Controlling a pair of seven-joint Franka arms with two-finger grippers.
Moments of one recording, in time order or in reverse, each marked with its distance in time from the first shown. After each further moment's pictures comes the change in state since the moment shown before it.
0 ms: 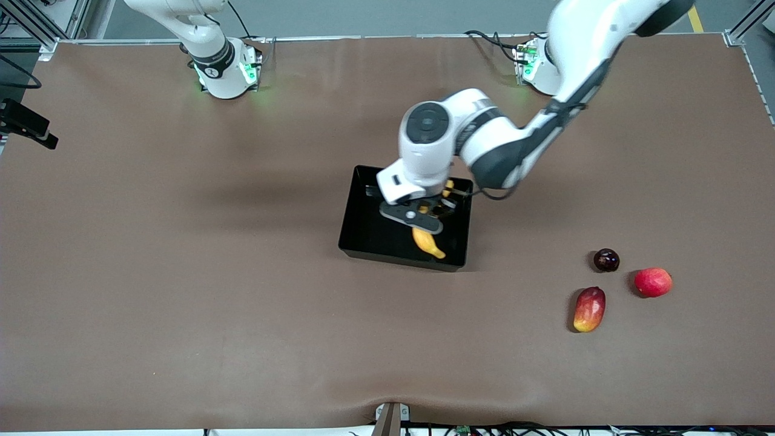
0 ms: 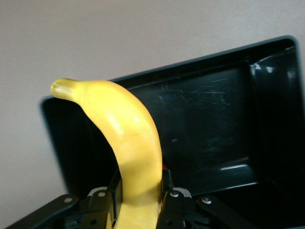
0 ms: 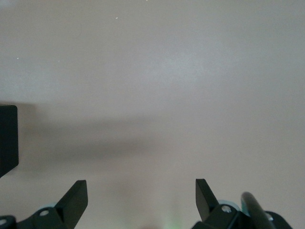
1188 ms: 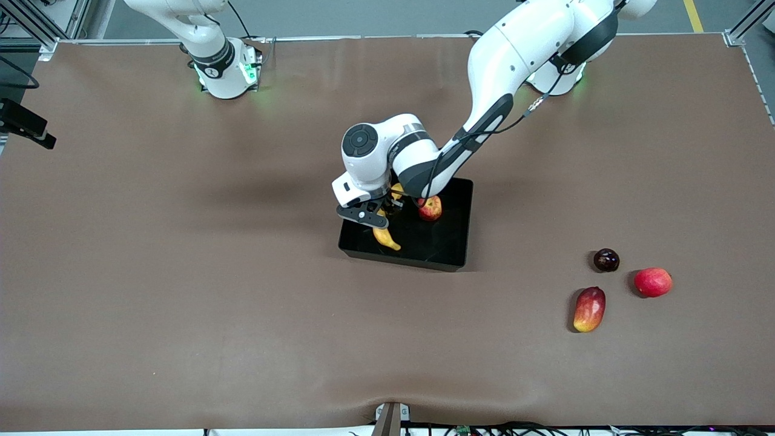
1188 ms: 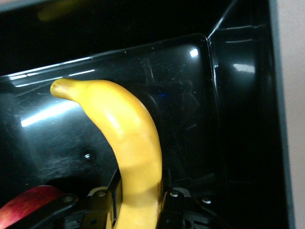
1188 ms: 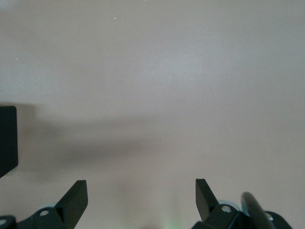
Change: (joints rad) left arm -0.312 0.221 0.233 0.123 -0.031 0.146 -0.140; right arm -0.003 0.000 -0.004 0.000 0.000 -0.001 0.000
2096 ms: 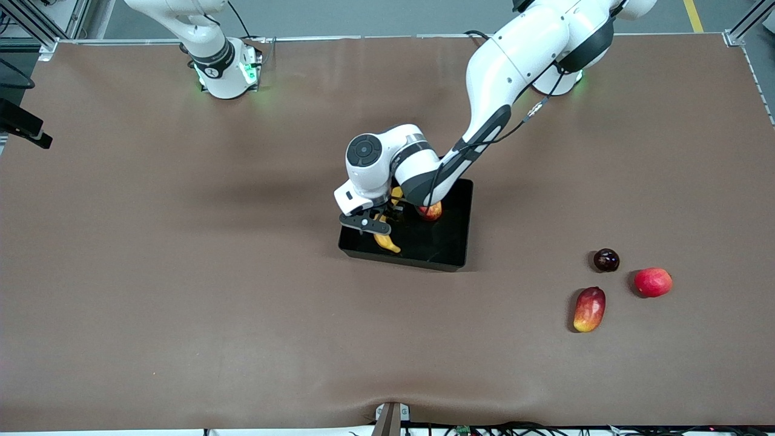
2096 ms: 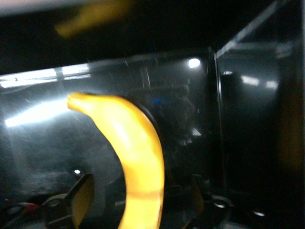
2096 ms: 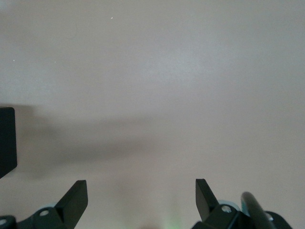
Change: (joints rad) left arm 0.017 0.017 0.009 0.032 0.000 0.050 -0.041; right arm -0.011 0.000 -0.001 0.000 0.000 -0.002 0.000
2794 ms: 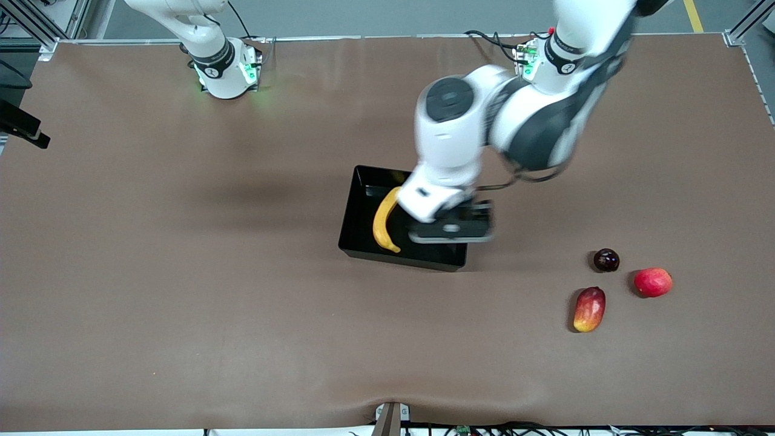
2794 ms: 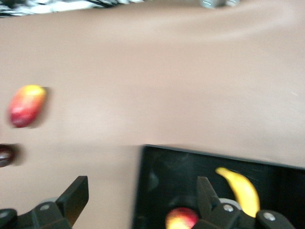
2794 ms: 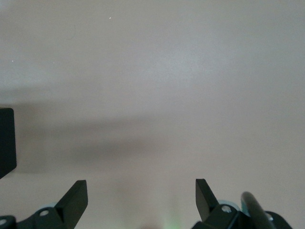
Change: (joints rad) left arm 0.259 -0.406 -0.003 0.024 0.000 -0.334 0.053; right arm -0.006 0.000 0.000 0.000 0.000 -0.001 0.000
